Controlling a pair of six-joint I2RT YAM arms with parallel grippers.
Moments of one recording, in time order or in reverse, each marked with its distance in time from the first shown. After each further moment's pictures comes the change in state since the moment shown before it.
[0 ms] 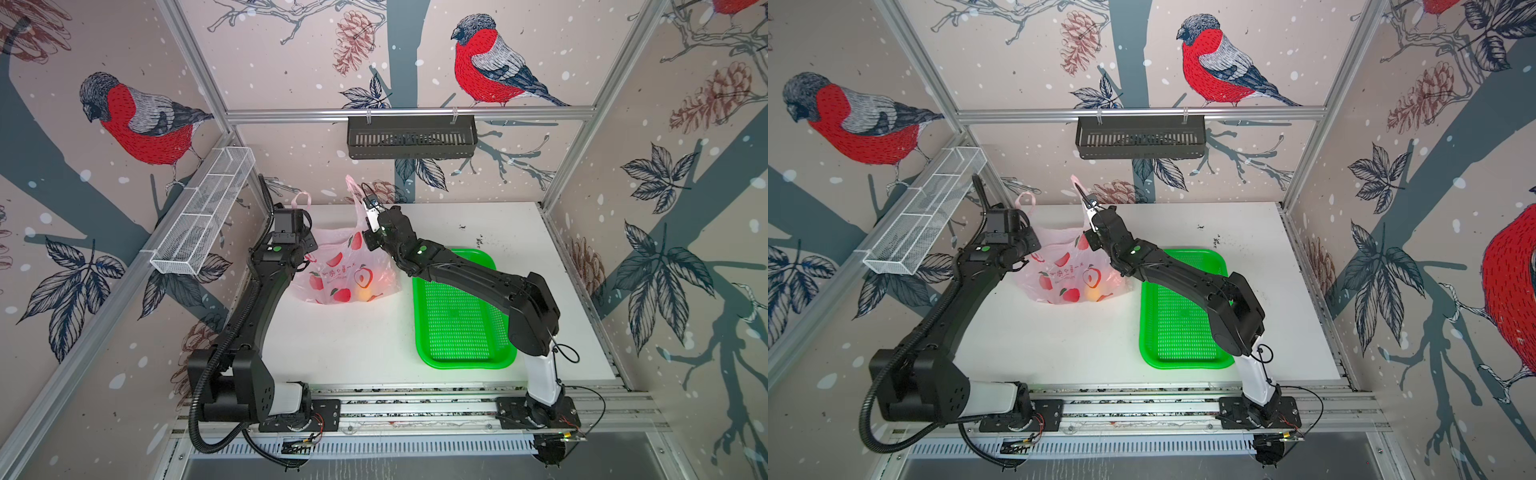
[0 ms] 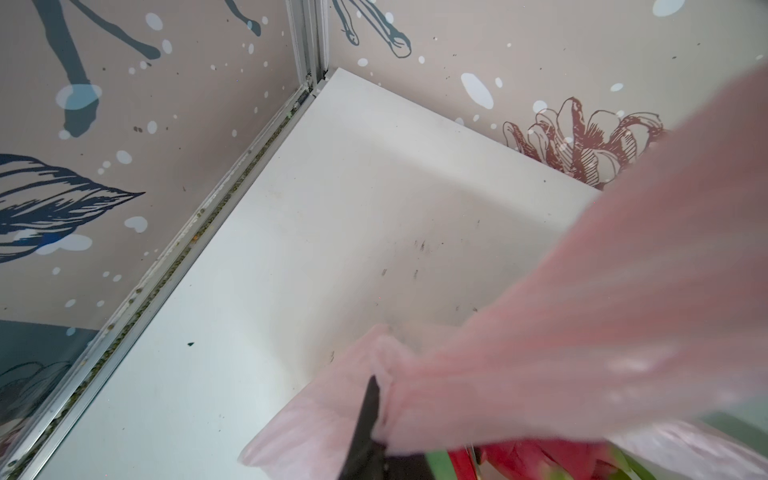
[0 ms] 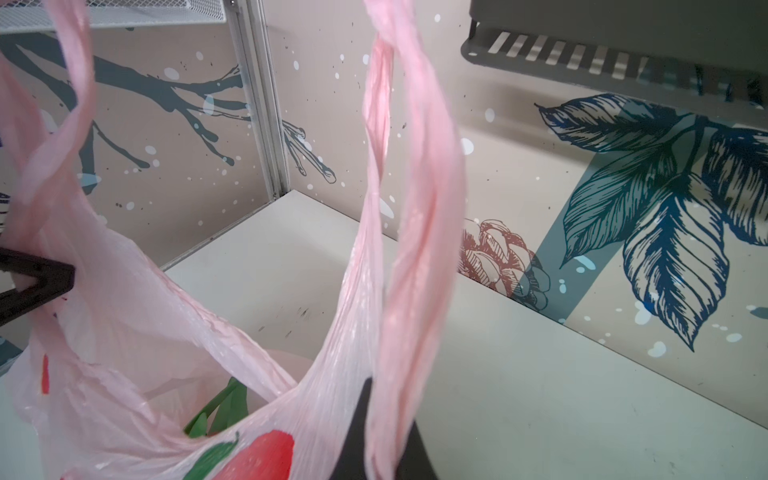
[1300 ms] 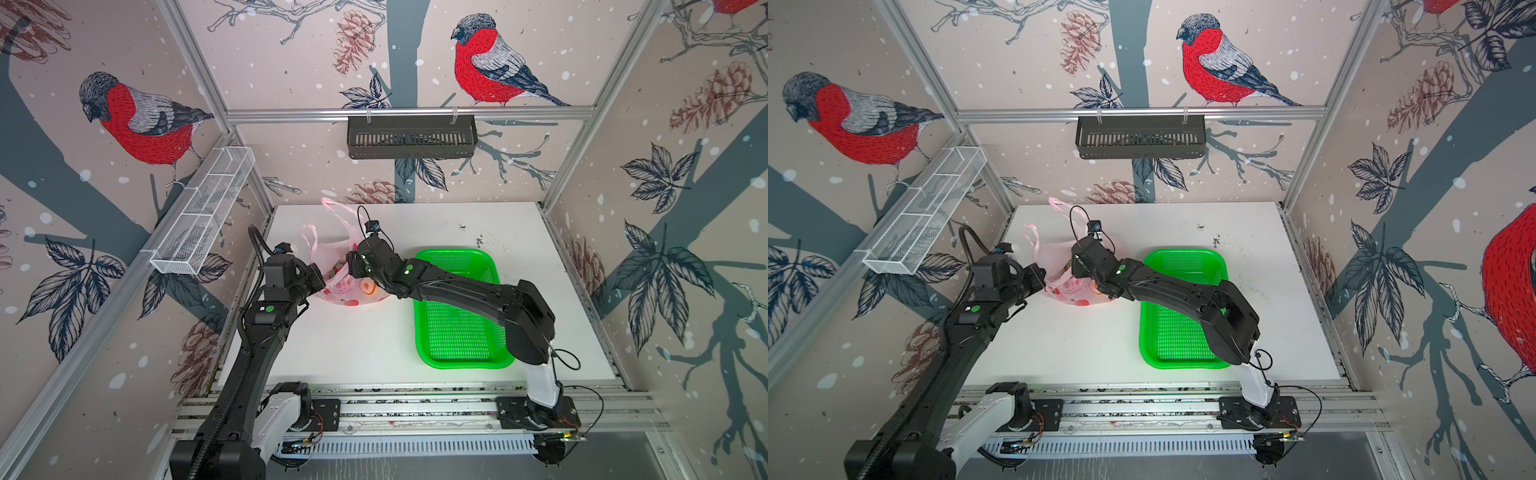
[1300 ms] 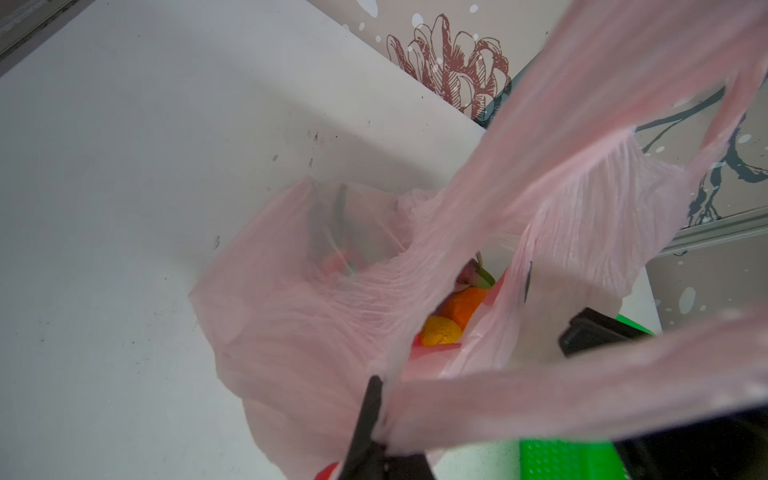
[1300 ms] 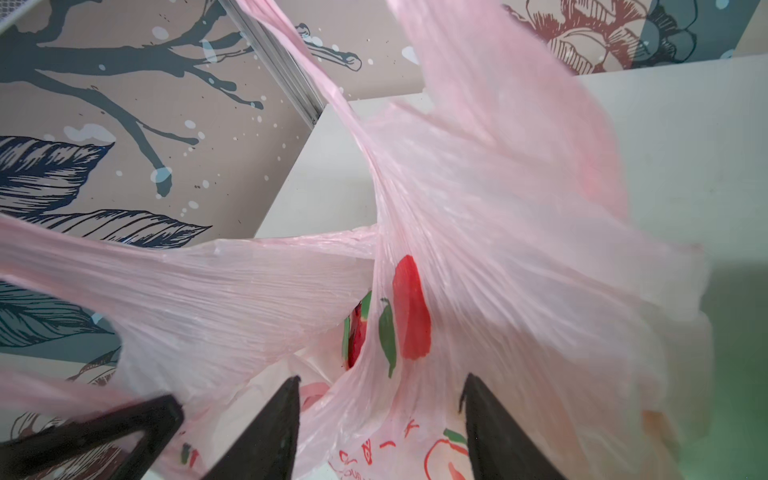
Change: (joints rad) left arm 0.013 -0.455 -0.491 0.140 0.393 -0.110; right arm 0.151 0.016 -0.054 -0.216 0.005 0.651
